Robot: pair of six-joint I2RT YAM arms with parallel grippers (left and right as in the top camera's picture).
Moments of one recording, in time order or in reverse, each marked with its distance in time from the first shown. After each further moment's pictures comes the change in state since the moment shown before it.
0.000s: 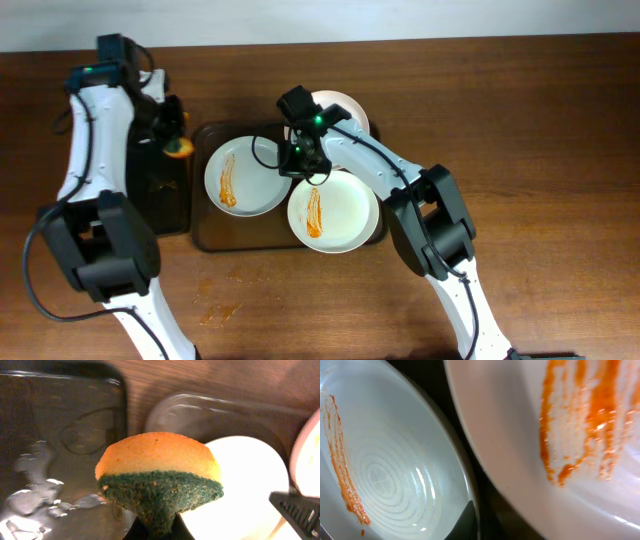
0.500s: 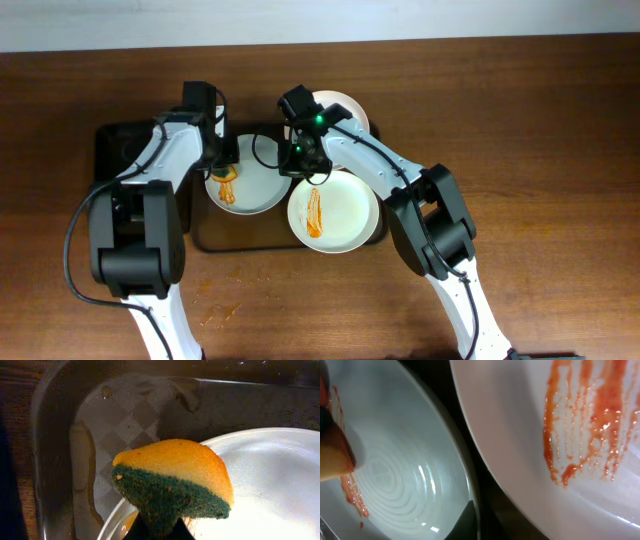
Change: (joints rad) left arm -0.182 -0.008 -0.445 0.501 -0.161 -0.089; right arm -0.002 0.000 0.000 0.001 -0.011 -0.002
